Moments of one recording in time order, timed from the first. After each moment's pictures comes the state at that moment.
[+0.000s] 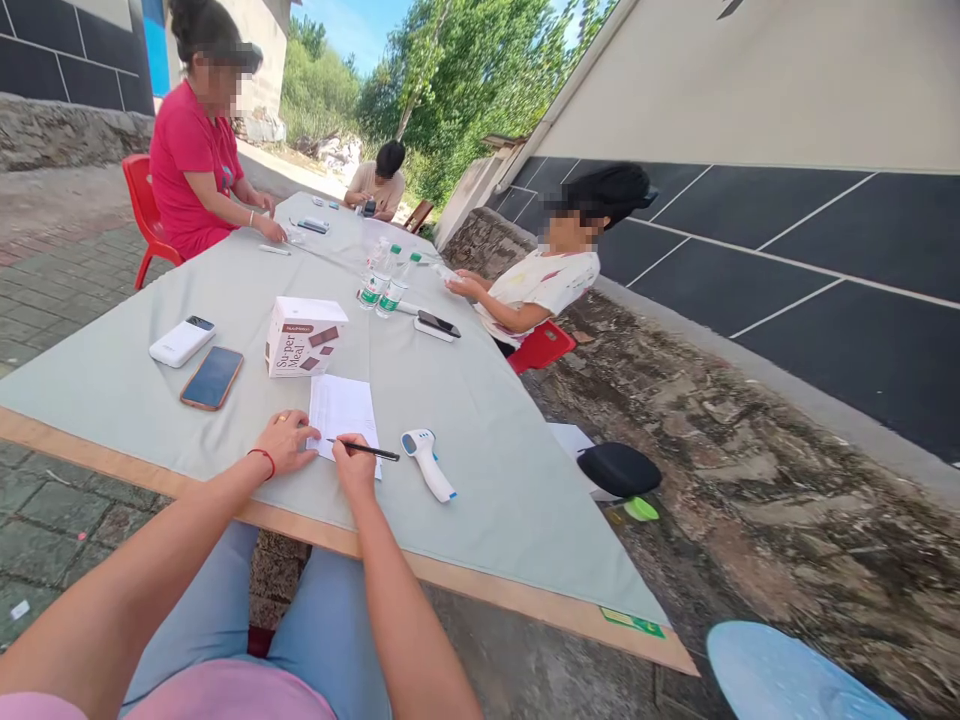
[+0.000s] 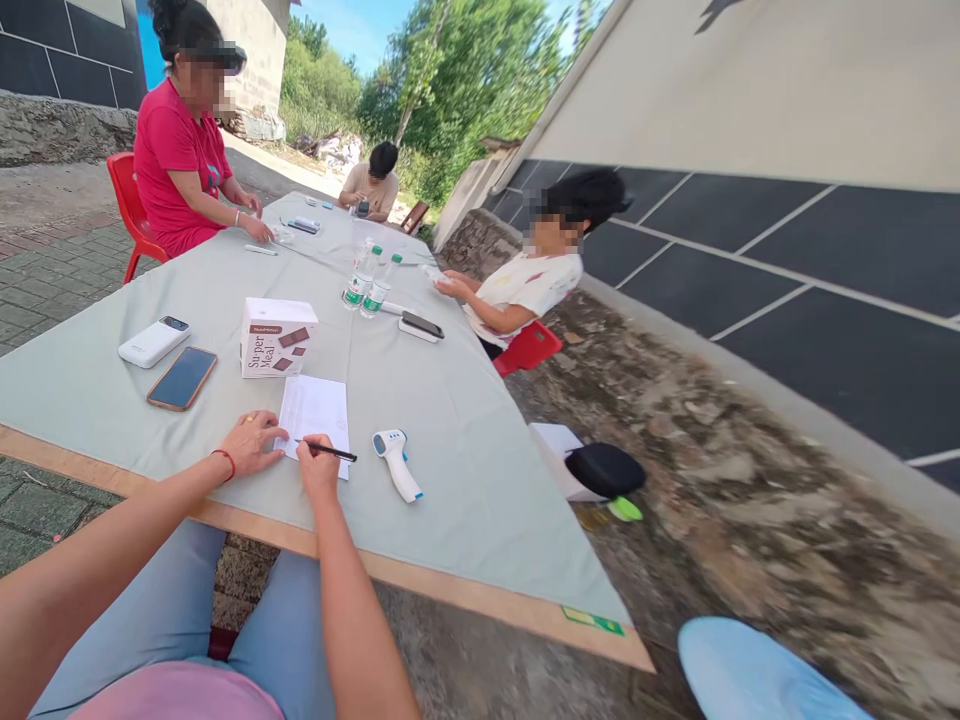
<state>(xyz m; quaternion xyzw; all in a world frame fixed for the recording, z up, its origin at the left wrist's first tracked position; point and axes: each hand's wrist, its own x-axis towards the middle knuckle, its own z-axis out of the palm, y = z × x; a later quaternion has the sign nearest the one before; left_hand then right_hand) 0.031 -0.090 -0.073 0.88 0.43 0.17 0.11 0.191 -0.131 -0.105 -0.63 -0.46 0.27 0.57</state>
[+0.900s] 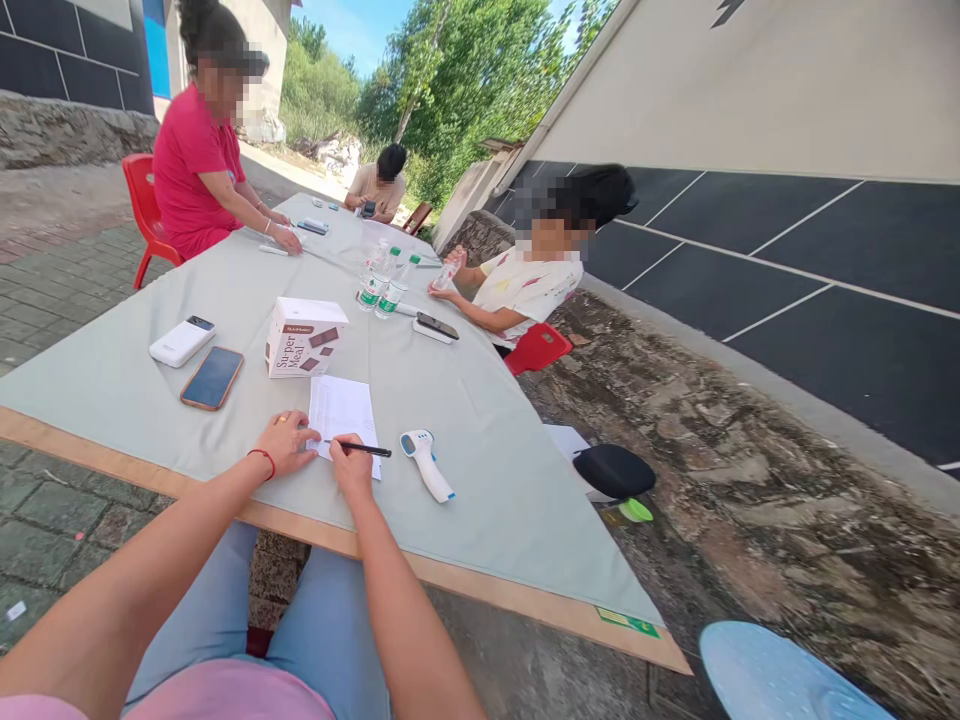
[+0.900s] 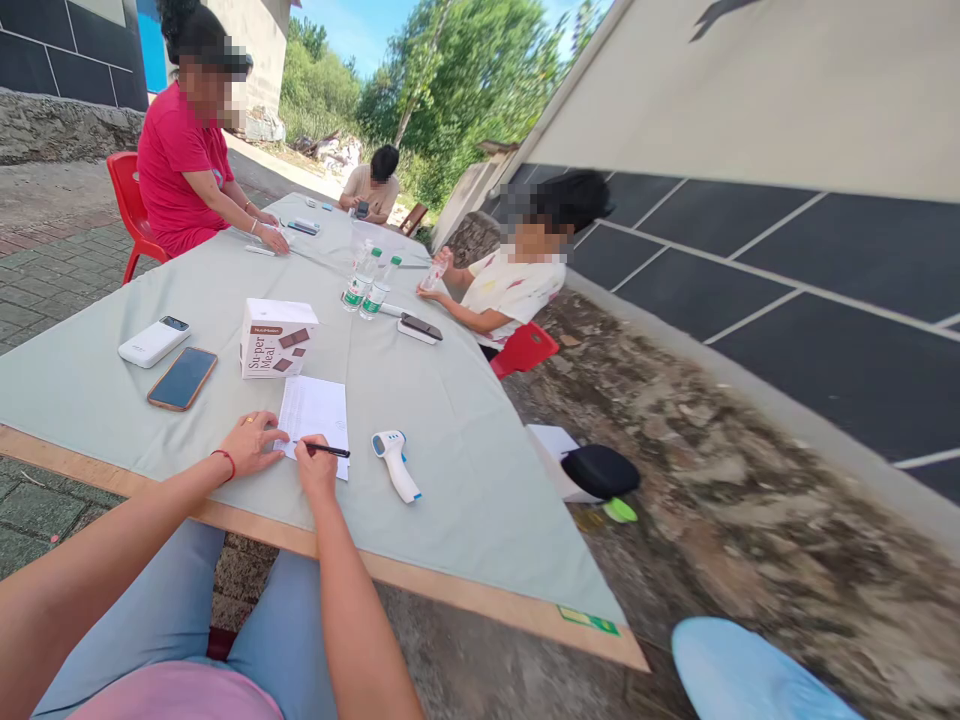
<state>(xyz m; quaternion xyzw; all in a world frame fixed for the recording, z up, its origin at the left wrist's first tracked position) 0.031 -0.091 -0.071 0.88 0.43 0.16 0.10 0.194 -0.129 -0.107 -0.63 -0.49 0.25 0.55</state>
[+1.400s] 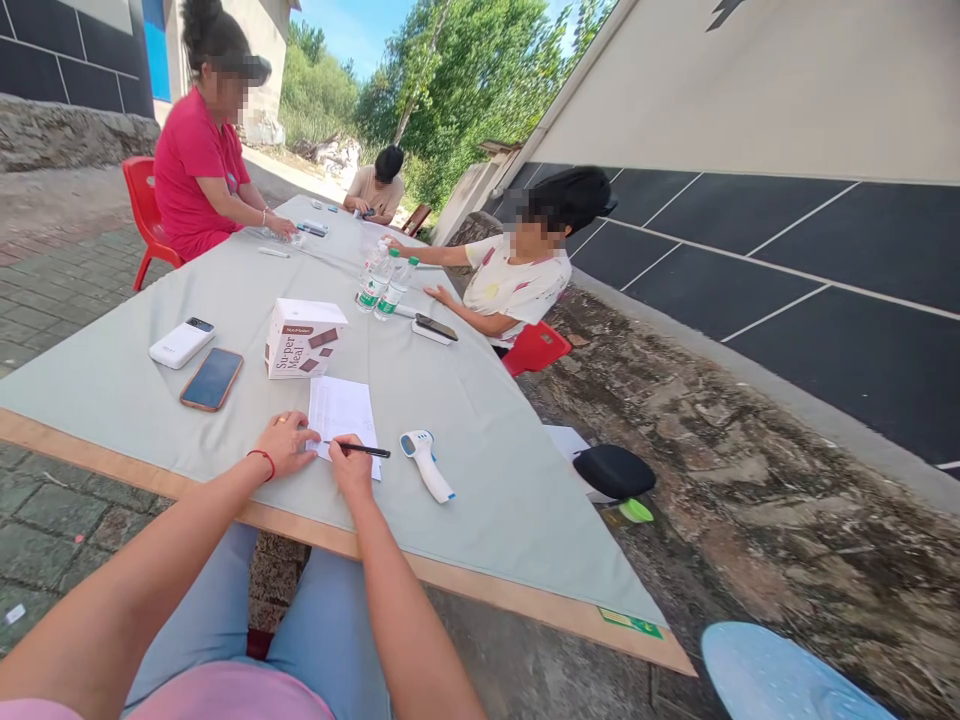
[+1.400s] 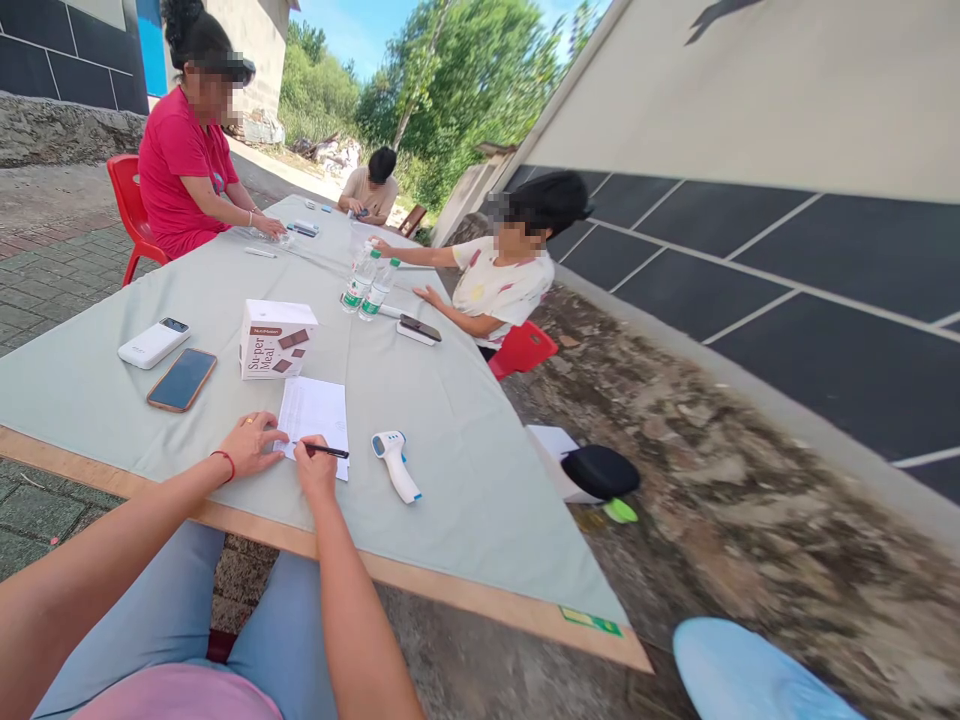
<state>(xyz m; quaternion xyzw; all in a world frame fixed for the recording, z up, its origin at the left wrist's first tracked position) 0.031 -0.091 -0.069 0.88 0.43 0.15 0.11 0.194 -0.128 -0.108 -0.63 -0.49 0.25 0.55</state>
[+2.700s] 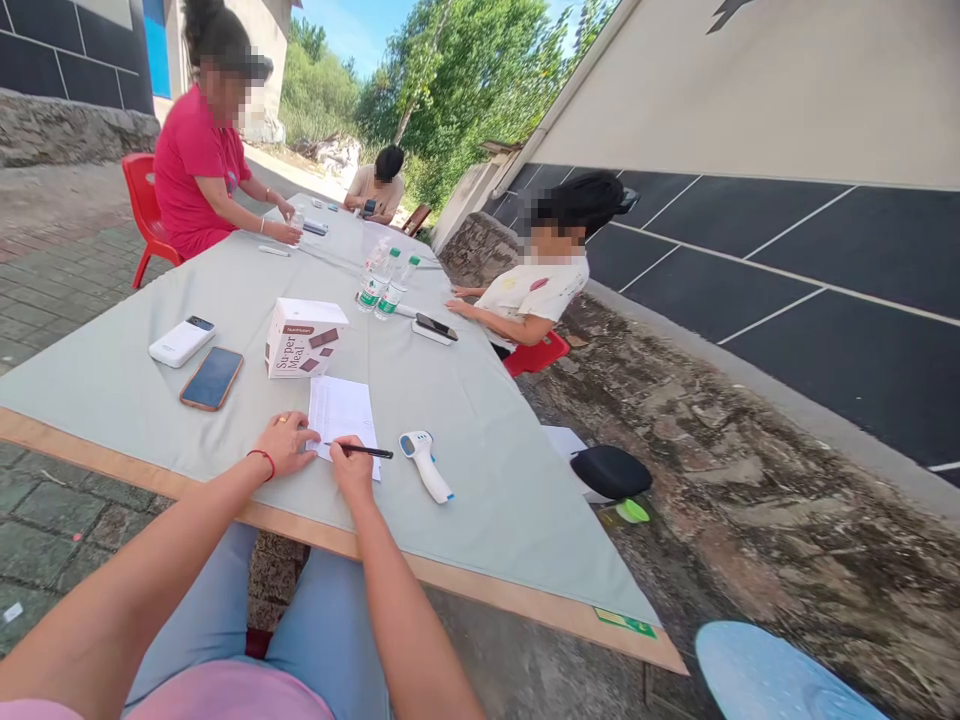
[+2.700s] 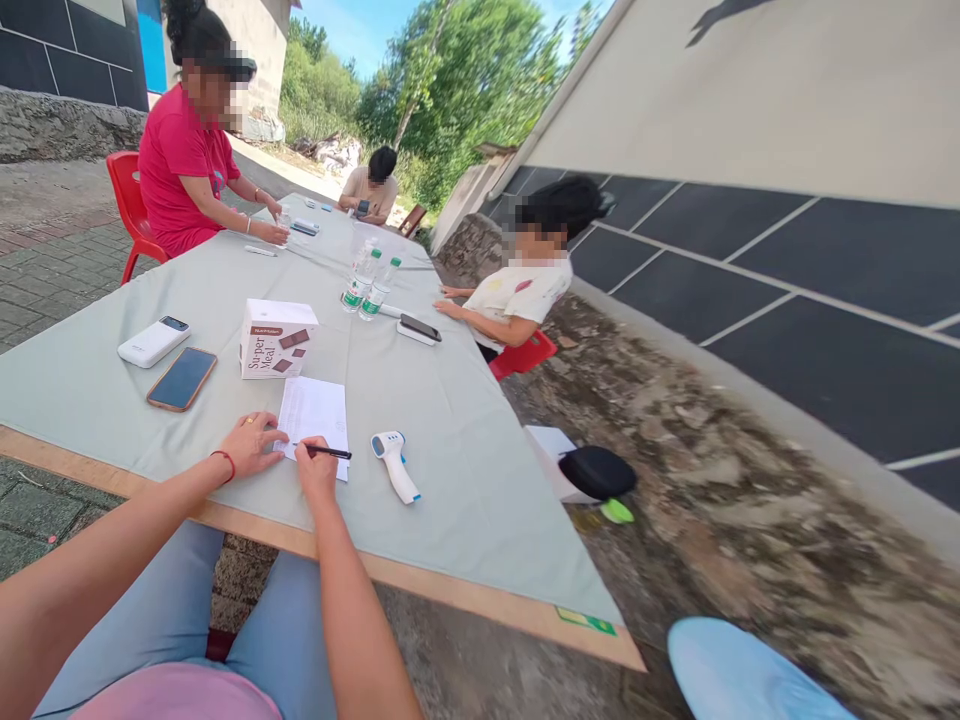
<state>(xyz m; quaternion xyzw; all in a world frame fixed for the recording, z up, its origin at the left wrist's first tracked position) 0.031 -0.092 -0.068 0.88 0.43 0.15 0.11 0.193 -0.131 -0.106 -0.63 -0.49 0.25 0.55</state>
